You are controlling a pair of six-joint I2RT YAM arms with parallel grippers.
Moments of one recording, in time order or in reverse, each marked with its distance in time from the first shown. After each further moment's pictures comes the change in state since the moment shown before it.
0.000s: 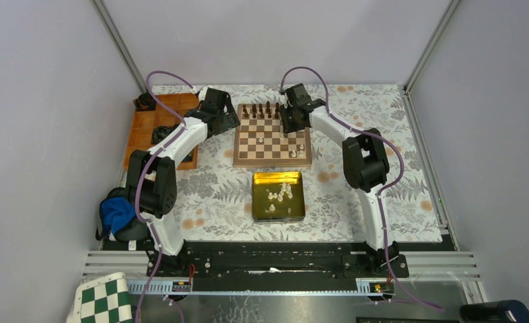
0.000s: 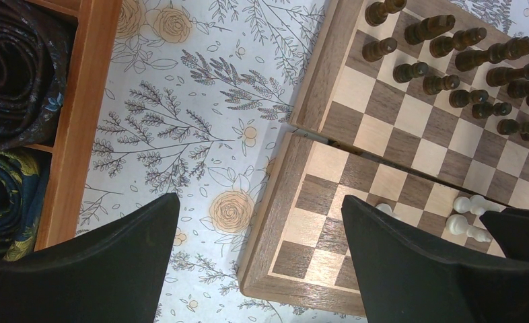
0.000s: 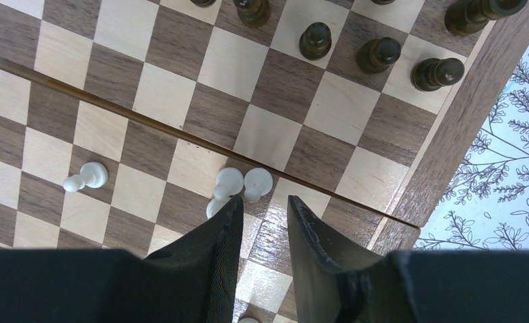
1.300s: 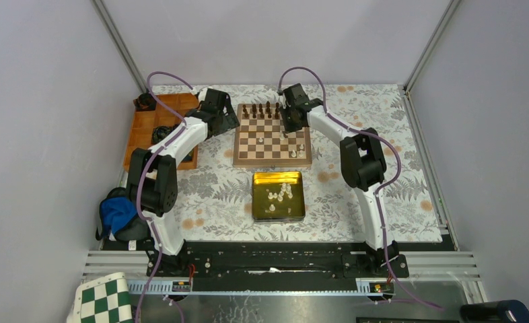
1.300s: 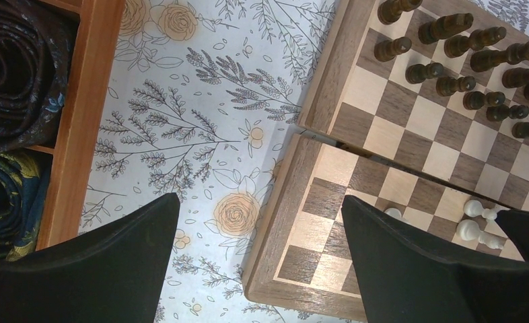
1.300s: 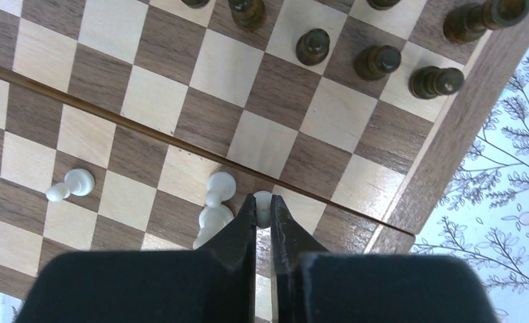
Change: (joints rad) left arm 0.011 0.018 0.000 0.001 0.000 0.001; right arm 0.009 0.040 0.053 -0.027 0.026 -0.024
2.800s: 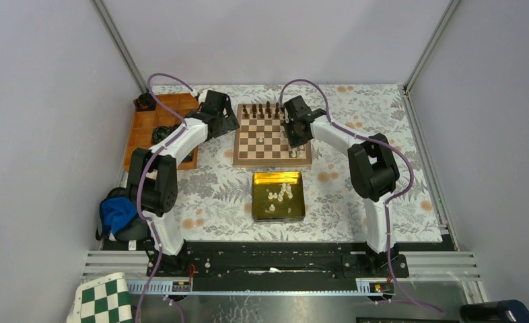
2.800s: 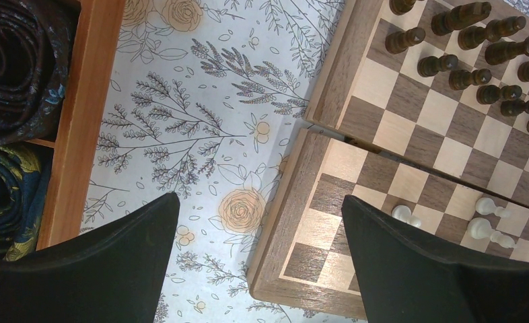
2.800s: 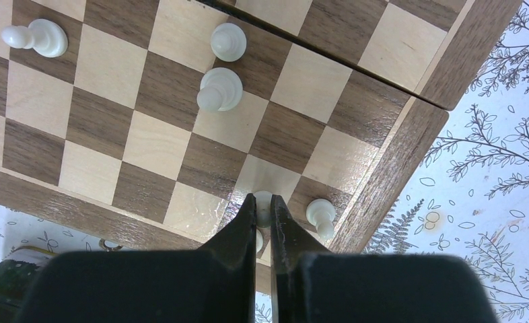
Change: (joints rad) left arm 0.000 -0.001 -0.018 0.000 0.000 0.000; right arm 0.043 -0.197 -0.288 -0.016 0.047 -0.013
